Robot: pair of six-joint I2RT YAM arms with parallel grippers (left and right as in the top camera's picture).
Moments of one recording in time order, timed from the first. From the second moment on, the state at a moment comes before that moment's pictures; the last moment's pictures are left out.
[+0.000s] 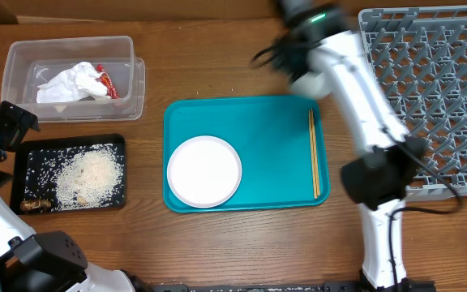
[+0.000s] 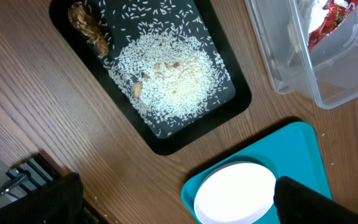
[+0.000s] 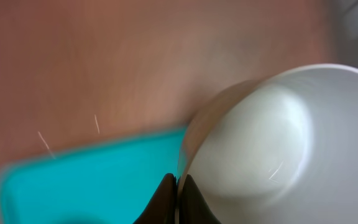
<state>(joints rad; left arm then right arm) 0.65 1.73 2.00 -1.69 0.13 -0.50 0.28 2.29 2.56 -1.40 0.09 0.53</state>
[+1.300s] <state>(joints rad) 0.65 1.73 2.00 -1.69 0.13 -0.50 -0.56 2.40 2.06 -0.09 -0.73 0.68</state>
